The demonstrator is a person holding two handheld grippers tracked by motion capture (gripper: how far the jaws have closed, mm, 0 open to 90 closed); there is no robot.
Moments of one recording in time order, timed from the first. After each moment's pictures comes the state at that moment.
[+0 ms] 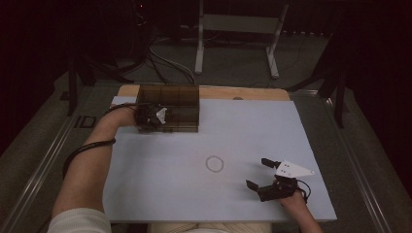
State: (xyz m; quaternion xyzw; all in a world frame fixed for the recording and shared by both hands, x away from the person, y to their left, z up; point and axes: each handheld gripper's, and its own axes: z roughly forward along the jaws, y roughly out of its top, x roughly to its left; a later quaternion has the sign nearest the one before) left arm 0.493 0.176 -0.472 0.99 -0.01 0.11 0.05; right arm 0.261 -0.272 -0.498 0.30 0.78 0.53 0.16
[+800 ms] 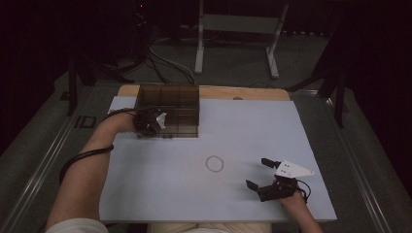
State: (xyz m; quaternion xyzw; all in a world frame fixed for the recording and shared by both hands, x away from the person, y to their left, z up) left arm 0.472 0.175 -0.473 0.99 0.00 0.10 0.05; right arm 0.261 -0.272 -0.497 0.30 0.78 0.53 0.16
